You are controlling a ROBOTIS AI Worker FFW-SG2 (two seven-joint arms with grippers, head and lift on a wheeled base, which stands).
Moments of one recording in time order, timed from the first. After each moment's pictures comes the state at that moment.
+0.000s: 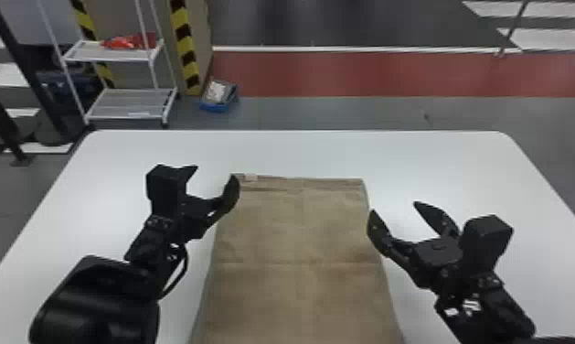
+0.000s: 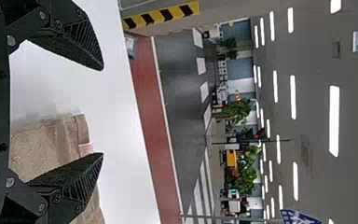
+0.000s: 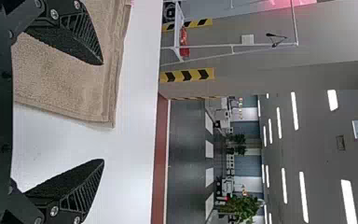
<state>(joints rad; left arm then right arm) -0.01 0.16 -0.16 -1.59 0.04 0.18 -0.07 0.28 -0.11 0.02 -1.83 -0.11 0.14 0.22</state>
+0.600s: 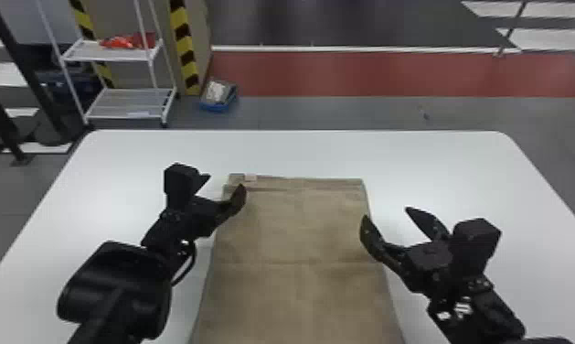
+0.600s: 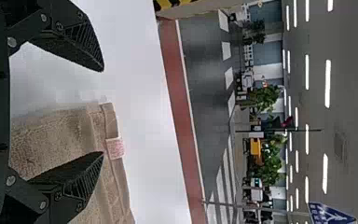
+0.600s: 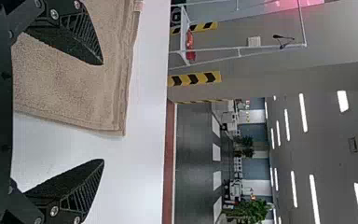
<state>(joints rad) -0.16 0.15 -0.19 -1.32 0.07 0.15 -0.12 0.27 -0.11 0.04 -1.81 -0.11 0.15 0.21</state>
